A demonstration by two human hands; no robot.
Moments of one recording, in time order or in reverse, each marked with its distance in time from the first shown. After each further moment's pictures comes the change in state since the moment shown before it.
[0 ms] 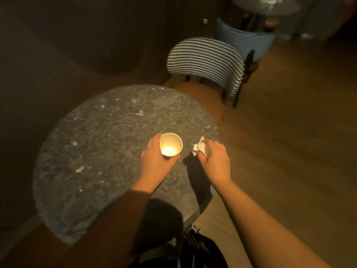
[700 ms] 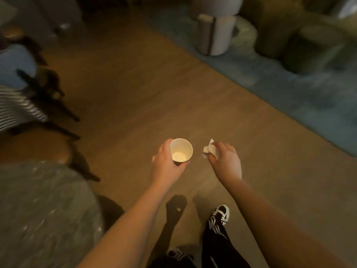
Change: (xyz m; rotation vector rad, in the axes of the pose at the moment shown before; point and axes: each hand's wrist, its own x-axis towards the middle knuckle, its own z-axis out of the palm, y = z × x) left_hand -0.257 0.179 0.199 -0.057 -0.876 0.858; right_hand -0.372 0.159 -0.161 -0.176 0.733 0.974
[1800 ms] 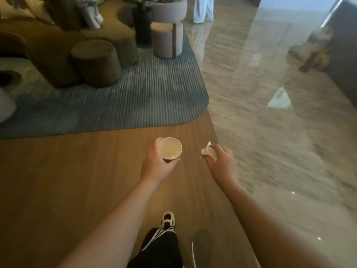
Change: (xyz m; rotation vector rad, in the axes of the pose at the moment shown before) left_hand 0.009 0.570 0.514 -0.240 -0.674 0.698; right_hand -0.008 0.538 -0.432 -0.130 0.600 0.826
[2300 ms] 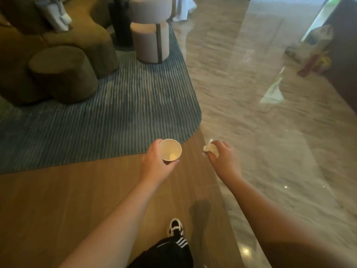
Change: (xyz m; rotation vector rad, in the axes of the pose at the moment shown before) left_hand 0.362 0.011 0.148 0.028 -0.095 -0.007; right_hand 0.389 0.066 0.043 -0.059 -0.026 0.066
